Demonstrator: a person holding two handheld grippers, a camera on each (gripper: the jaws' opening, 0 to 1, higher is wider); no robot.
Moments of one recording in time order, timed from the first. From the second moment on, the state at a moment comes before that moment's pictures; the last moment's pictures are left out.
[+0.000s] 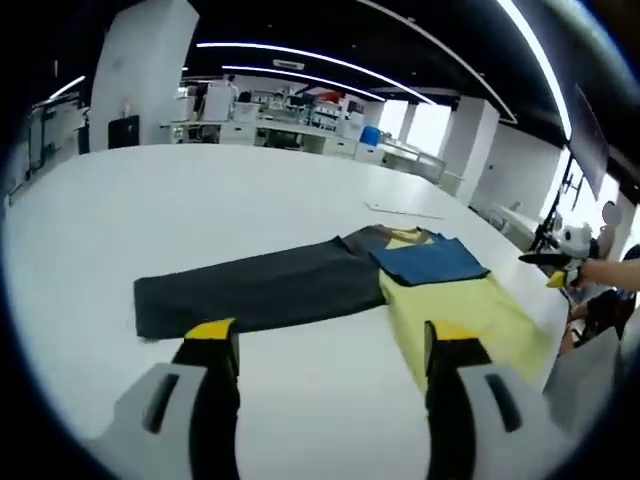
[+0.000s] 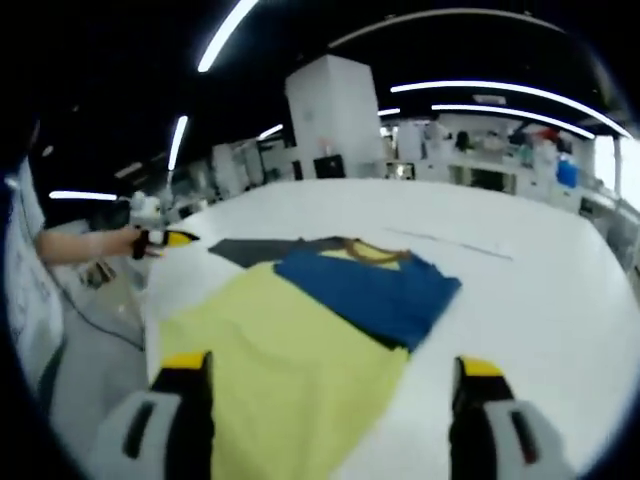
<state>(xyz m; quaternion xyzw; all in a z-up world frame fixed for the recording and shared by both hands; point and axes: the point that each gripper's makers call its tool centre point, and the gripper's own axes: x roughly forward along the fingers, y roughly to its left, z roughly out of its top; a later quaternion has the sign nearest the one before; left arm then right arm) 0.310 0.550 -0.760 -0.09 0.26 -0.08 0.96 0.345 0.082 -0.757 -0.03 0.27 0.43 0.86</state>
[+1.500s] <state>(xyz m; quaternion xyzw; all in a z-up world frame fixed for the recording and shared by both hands) 0.327 0.711 -0.847 -0.11 0.35 0.16 0.92 0.292 0.045 -0.774 0.04 0.30 0.35 0.89</state>
